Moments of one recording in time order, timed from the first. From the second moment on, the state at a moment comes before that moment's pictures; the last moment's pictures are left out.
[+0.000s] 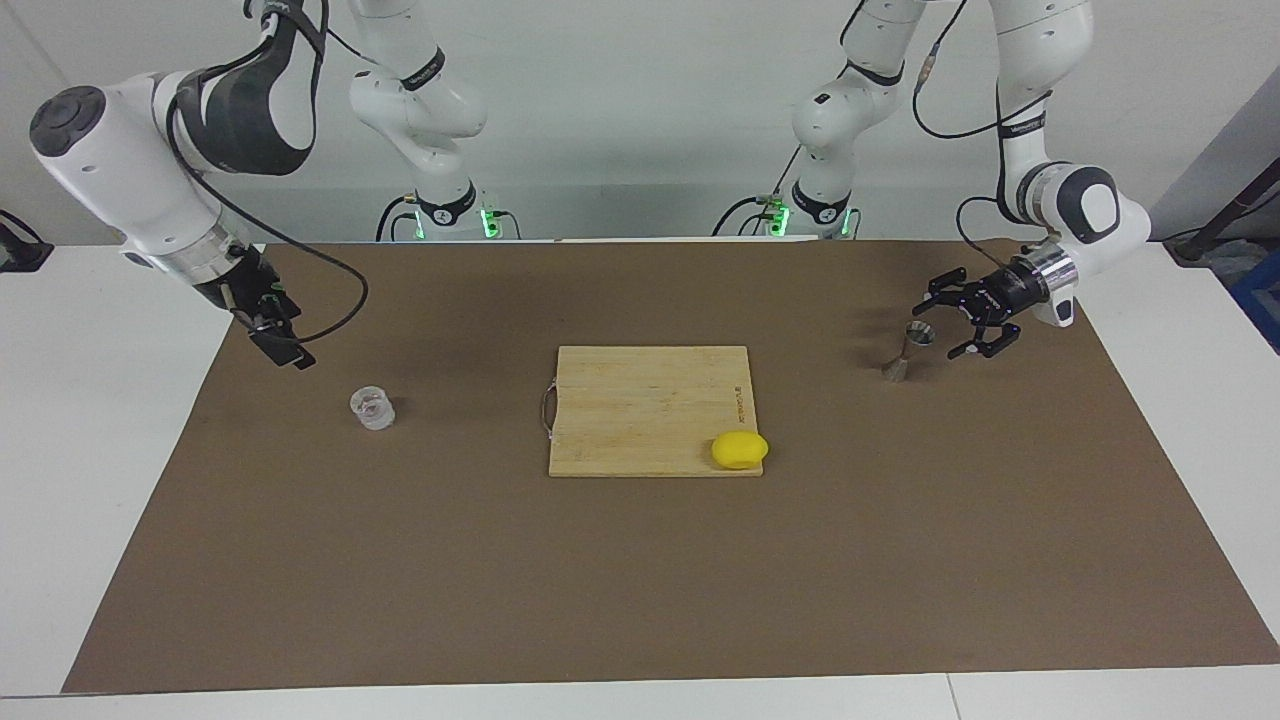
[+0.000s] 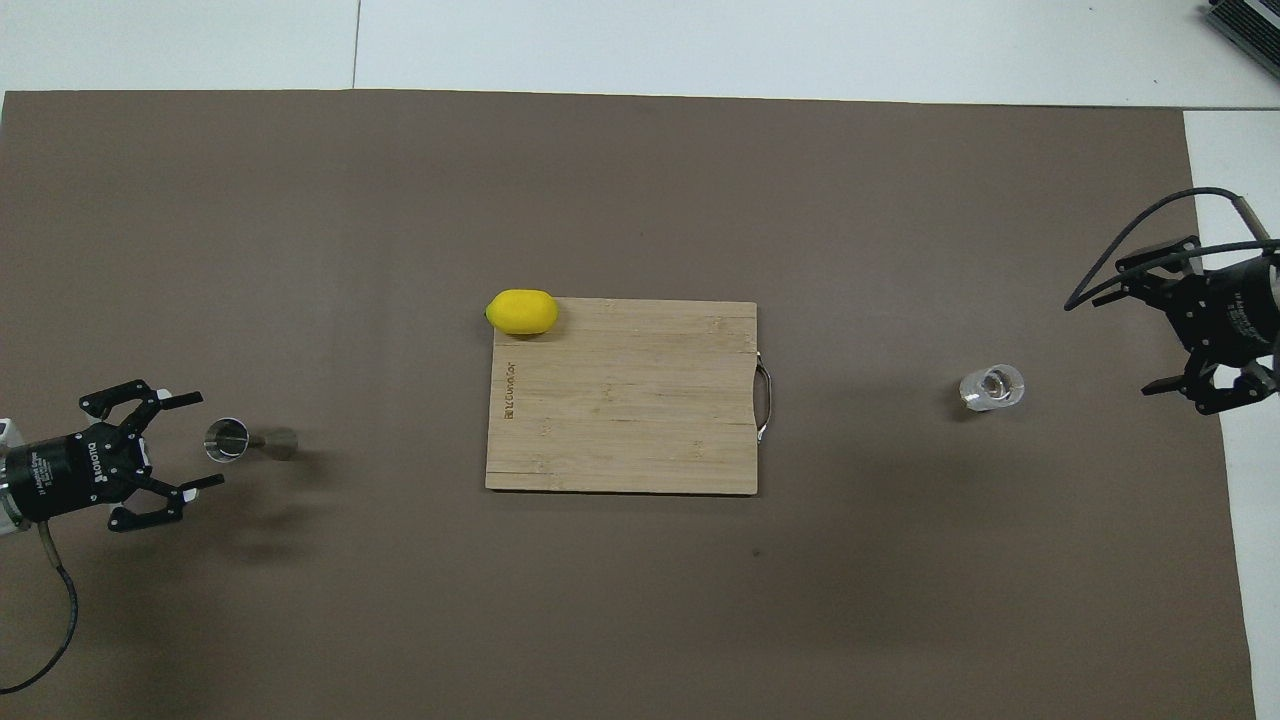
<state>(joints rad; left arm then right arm) 0.53 0.08 -0.03 -2.35 -1.13 1.73 -0.71 -0.25 0.08 0.05 -1.79 0.16 1.76 0.96</state>
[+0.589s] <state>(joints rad) 0.50 0.08 -0.03 -2.38 -1.17 1.76 -0.67 -0.40 0.27 0.05 -1.86 0.39 1.85 0.93</state>
